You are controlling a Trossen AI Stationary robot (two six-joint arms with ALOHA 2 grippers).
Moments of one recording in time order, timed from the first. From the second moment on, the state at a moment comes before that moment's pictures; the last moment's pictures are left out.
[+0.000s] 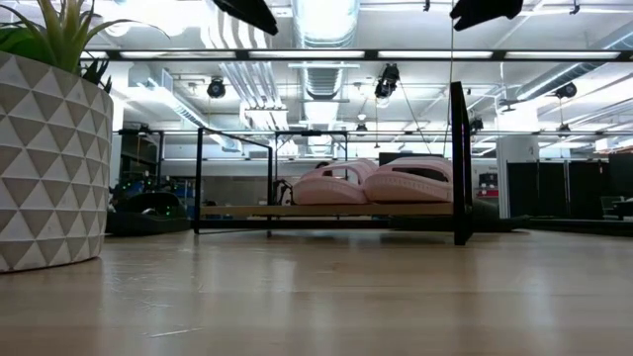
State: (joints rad) left arm -0.06 1.34 1.40 -0.76 -0.38 0.13; right arm -0.07 0.92 1.20 -0.88 0.42 0.11
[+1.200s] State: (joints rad) left arm 0.33 1.31 1.34 -1.43 -0.56 0.14; right arm -0.07 0.92 0.98 -0.78 0.58 0.11
